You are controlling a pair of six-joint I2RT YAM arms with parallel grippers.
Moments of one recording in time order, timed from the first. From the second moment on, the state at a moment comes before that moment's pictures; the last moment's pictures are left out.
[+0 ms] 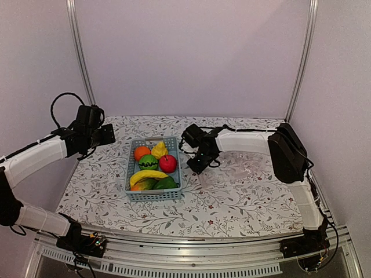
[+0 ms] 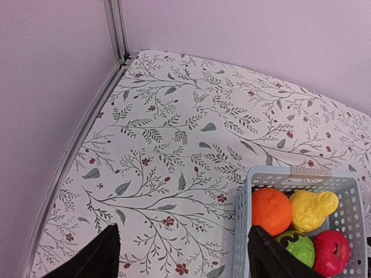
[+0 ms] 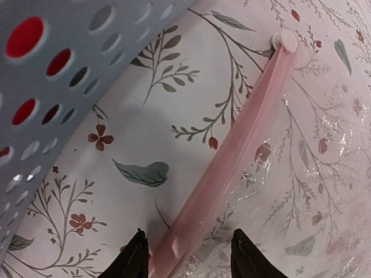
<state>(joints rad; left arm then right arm) -0.36 1.25 0.92 -0.33 -0.46 -0.39 0.85 2.33 1.86 -0.68 0.17 -0.05</state>
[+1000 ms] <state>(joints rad) -0.81 1.57 1.15 -0.01 -0.33 -0.50 0.71 1.73 1.38 -0.46 0.25 -0.13</state>
